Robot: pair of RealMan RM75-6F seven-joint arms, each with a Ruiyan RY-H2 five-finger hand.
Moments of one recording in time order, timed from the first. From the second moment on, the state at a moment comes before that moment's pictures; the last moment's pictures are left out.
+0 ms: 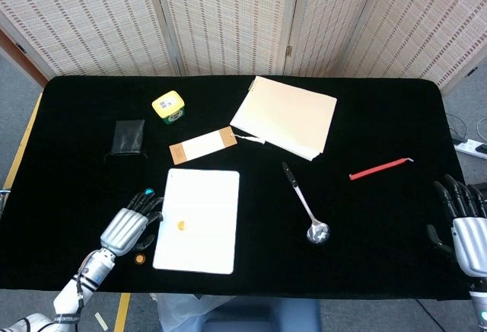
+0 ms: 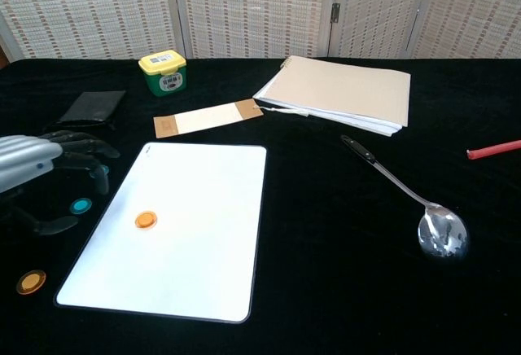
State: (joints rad) left arm -0.44 -1.40 0.06 -1.48 1.54 1.16 0.14; right arm 0.03 -1.05 0.06 -1.66 -1.53 1.54 -0.04
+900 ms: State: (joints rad) left arm -0.32 -1.41 0.17 -1.44 1.63 1.21 0.09; right arm 0.04 -1.05 0.06 -1.66 -1.54 1.52 -0.04
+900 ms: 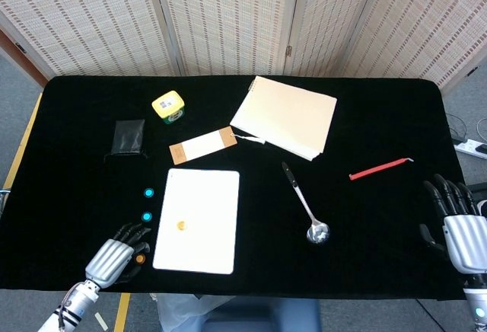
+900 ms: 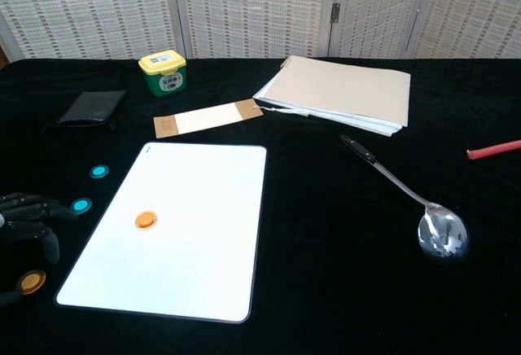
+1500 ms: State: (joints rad) left arm -0.31 -1.43 0.16 -1.41 1.61 1.18 0.12; right arm 0.03 -1.05 0.05 -1.65 -1.54 1.53 -0.03
